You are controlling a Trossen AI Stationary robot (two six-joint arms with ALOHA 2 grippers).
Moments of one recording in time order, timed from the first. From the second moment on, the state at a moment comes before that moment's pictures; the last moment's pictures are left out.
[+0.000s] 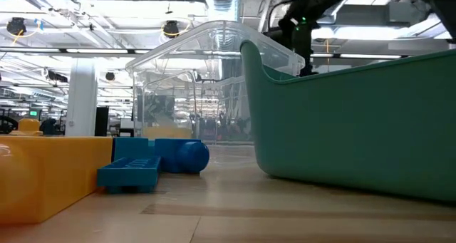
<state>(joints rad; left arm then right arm) -0.27 1.01 1.15 0.80 -1.08 0.30 -0.69 1.89 1.68 -1.22 -0.01 0.18</state>
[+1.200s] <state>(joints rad) -0.24 1.01 1.15 0.80 -1.08 0.25 -0.61 1.71 1.20 -0.70 0.13 0.27</state>
